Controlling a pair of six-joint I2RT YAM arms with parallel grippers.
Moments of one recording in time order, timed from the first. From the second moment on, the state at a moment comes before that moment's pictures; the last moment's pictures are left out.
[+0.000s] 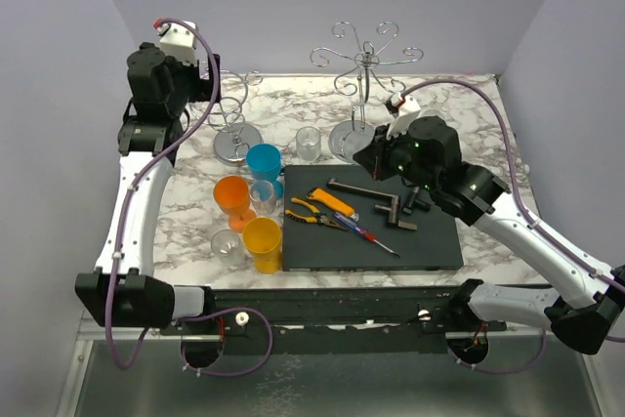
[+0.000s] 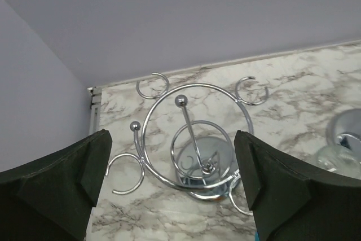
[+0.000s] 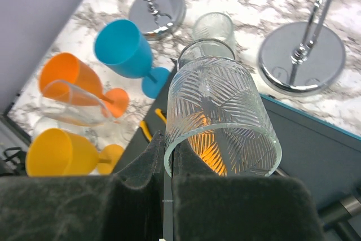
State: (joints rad) left arm -0.03 1.33 1.43 -0.25 0.03 0.14; right arm 0.76 1.13 1.17 -0.41 0.09 0.32
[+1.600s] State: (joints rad) left arm -0.32 1.29 1.56 -0.78 0.62 0.12; right arm 0.78 1.25 1.34 -0.13 -0.32 0.49
